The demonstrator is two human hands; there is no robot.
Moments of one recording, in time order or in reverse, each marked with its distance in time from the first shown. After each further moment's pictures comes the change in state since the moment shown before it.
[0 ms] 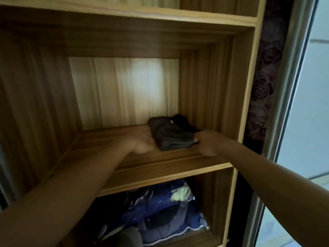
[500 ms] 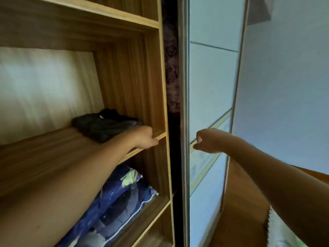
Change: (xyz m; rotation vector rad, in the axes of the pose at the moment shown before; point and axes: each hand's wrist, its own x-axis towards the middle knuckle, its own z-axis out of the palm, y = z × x) left_hand -0.032 0.156 0.018 -0.018 -0.099 0.508; right_hand -0.235 0.025 0.010 -0.125 0.043 0.663
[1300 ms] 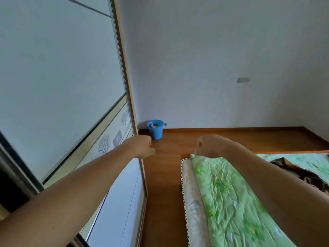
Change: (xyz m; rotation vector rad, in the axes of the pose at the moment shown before) left_hand 0.218 0.348 0.151 -0.006 -0.165 0.592; right_hand -0.078 0.336 0.078 0.115 -0.228 0.730
